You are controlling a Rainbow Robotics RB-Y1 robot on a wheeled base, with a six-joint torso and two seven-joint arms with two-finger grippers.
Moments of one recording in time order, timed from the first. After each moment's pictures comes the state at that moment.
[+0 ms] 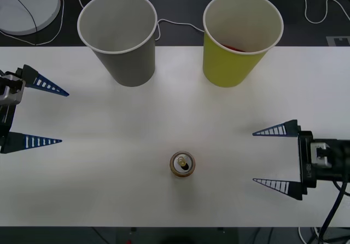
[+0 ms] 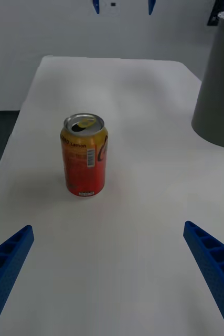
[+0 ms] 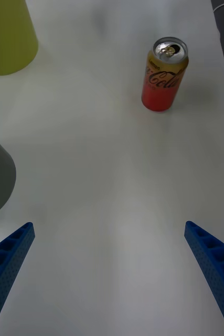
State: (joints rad) right arm 0.01 -0.57 -0.22 -1.51 1.37 -1.53 0.42; left arm -0.19 1.04 0.17 -1.79 -1.44 -1.49 0.14
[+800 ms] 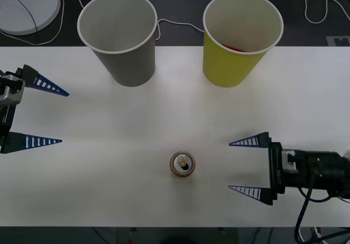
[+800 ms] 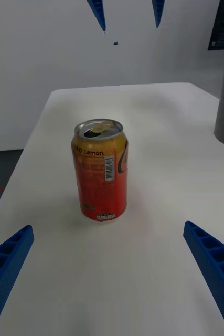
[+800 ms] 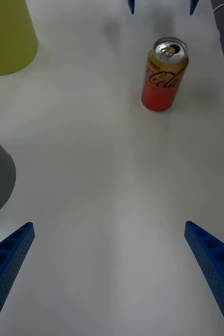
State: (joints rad) right arm -0.11 -0.55 0.04 -1.16 1.20 -1.46 0.61; left arm -0.19 1.04 0.17 -1.79 -1.44 -1.49 0.14
